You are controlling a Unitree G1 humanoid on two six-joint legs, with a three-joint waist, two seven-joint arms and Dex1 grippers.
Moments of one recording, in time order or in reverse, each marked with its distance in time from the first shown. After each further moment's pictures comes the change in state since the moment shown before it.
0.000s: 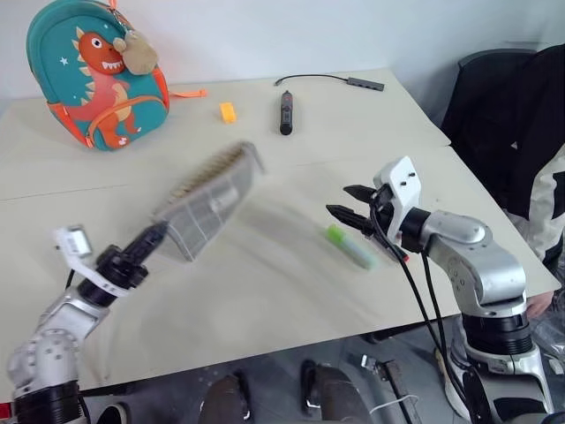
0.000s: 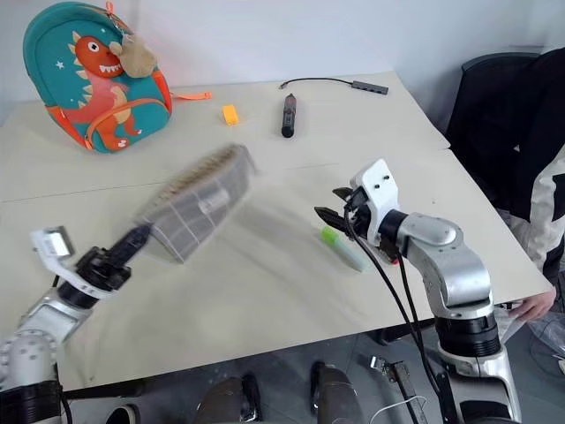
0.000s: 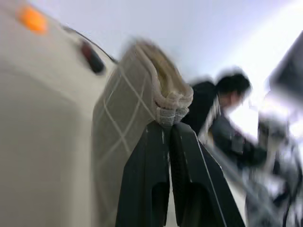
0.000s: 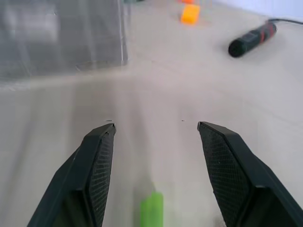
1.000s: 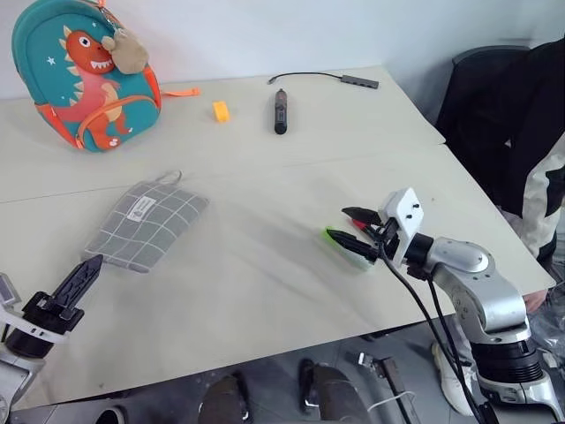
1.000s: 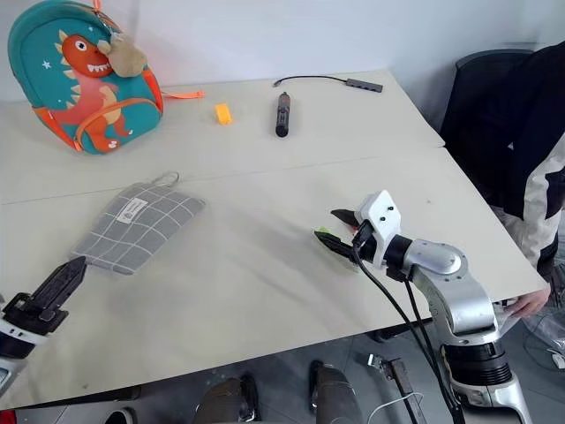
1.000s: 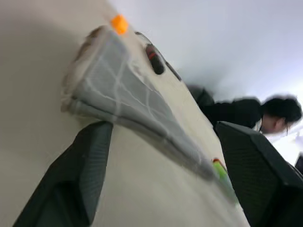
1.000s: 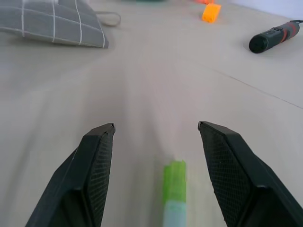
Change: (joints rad) left arm 0.271 0.086 0.147 0.022 0.009 -0.042 -0.096; right arm 0.115 -0.026 -0.027 -0.001 0.092 -0.158 0.058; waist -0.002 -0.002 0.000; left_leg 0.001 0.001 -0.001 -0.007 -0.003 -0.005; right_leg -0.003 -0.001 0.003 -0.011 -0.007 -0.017
